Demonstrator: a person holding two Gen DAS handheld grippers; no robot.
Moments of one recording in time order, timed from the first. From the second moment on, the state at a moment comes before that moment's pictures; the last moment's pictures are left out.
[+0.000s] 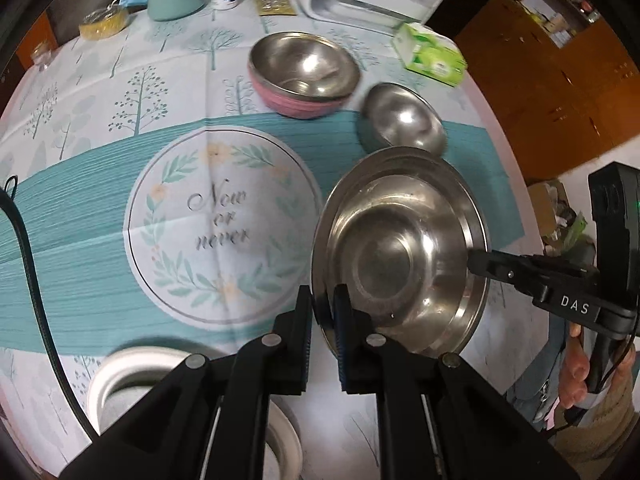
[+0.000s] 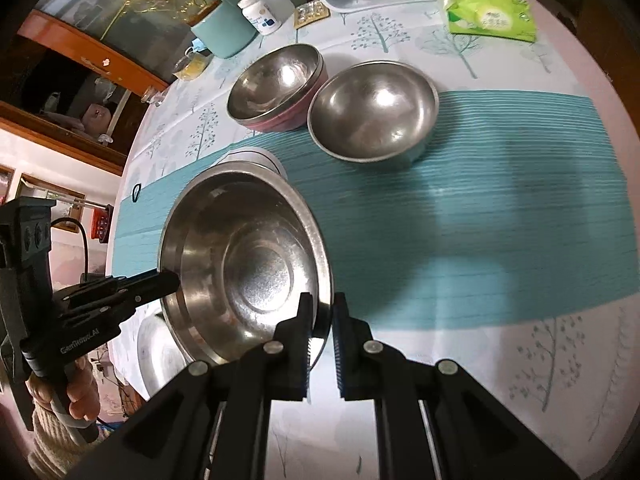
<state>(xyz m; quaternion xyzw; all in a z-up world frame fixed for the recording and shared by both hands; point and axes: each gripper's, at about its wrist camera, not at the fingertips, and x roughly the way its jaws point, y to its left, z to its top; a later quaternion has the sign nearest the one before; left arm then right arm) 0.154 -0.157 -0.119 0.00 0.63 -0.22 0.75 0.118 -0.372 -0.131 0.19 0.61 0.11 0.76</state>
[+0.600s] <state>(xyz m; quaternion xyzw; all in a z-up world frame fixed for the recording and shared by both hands) 0.045 -0.159 -0.164 -0.01 0.67 -0.20 0.71 0.028 -0.375 -0.156 0.16 0.65 0.11 0.74</state>
